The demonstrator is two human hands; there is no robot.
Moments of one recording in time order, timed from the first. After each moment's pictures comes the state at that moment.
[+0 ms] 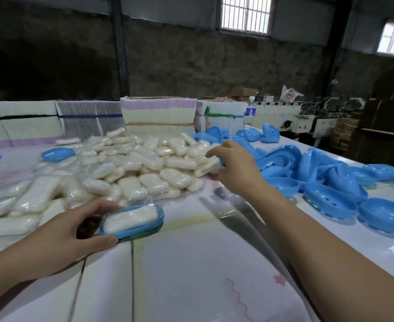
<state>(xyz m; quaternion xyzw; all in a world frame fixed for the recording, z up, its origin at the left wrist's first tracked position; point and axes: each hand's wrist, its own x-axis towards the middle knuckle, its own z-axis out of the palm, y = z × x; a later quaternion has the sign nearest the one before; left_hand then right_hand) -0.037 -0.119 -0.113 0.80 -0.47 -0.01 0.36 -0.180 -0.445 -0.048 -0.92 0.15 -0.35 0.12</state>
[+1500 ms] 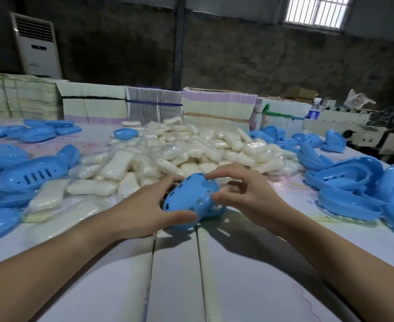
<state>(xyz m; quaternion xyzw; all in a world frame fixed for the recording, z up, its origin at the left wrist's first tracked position) -0.073 -0.132 -0.096 0.79 -0.43 -0.08 0.43 -0.177 -0.338 -0.065 -0.84 -0.06 -0.18 0.51</state>
